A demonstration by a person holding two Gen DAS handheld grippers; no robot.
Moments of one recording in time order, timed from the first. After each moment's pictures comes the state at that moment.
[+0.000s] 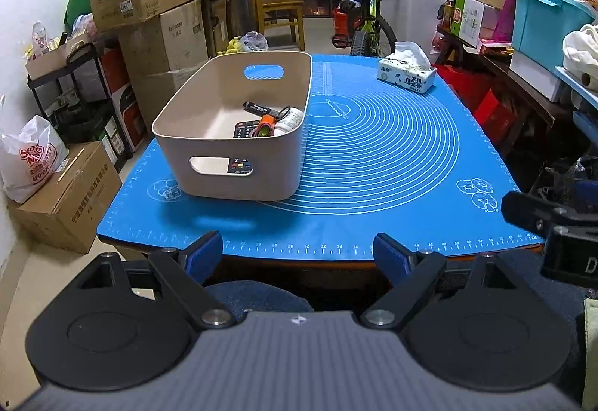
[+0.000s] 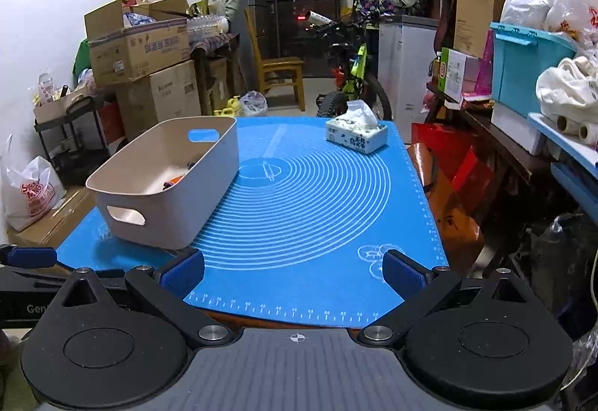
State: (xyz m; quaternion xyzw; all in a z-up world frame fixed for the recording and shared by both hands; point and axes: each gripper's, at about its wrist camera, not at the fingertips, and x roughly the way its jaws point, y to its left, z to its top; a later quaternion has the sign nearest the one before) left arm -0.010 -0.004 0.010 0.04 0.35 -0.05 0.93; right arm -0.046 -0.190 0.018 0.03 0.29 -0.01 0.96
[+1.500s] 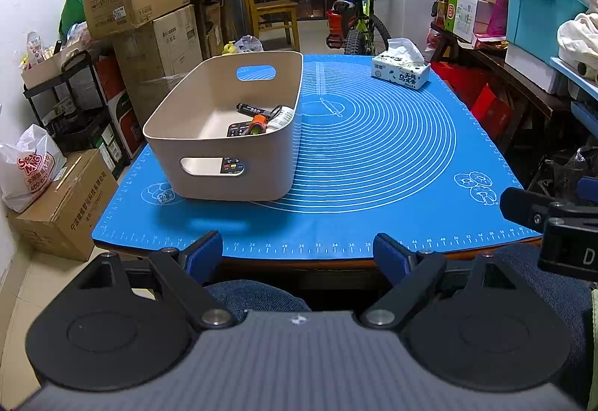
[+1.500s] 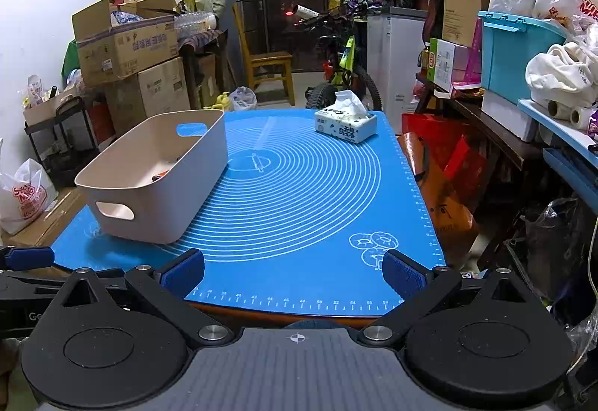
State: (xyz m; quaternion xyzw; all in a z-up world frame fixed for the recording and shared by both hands) left arm -0.007 -0.012 0.003 0.06 0.35 -0.05 0.93; right arm -0.046 -0.198 0.006 0.05 0.30 -0.02 0.95
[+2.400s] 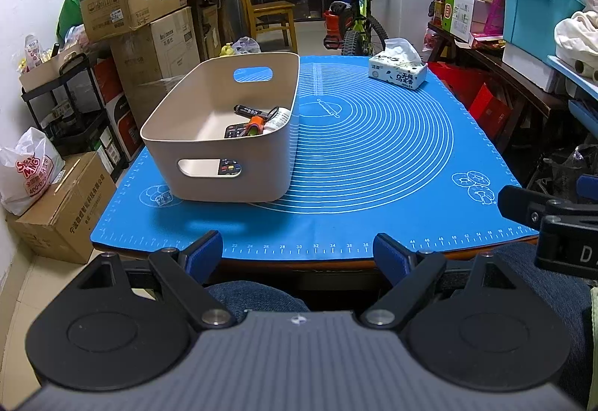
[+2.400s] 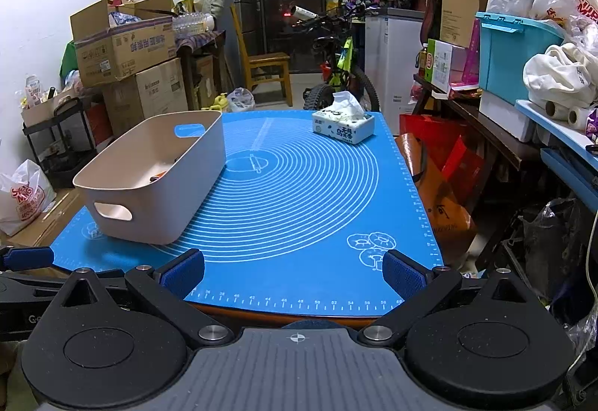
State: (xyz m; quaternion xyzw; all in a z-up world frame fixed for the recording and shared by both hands) left arm -0.007 -0.015 0.004 0.06 0.35 -0.06 0.93; right arm -0.049 -0.204 0.005 0.04 0.29 -0.03 0.95
